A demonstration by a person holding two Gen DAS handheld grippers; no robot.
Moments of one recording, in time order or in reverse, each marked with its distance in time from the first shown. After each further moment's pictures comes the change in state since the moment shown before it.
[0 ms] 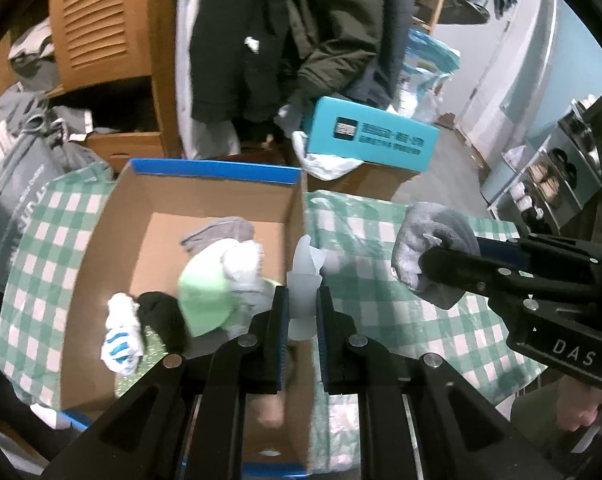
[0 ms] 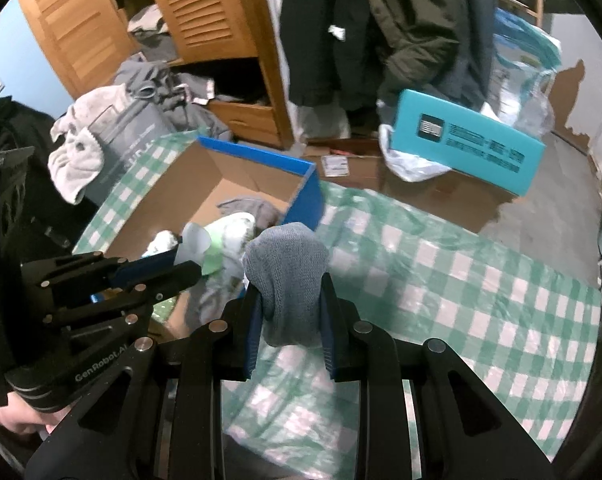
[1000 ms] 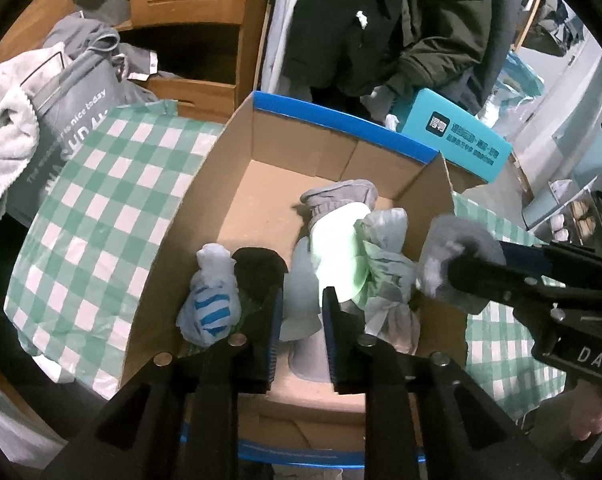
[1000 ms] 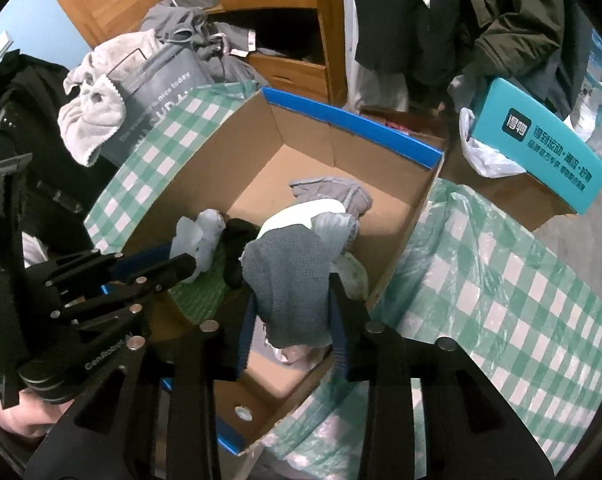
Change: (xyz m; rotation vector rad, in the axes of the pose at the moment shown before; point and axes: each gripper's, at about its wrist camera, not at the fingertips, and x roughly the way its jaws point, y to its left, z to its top) left arm 0.017 0.109 -0.028 -0.187 0.067 0.089; right arm 0.083 0.082 0.022 -0.081 0.157 0.058
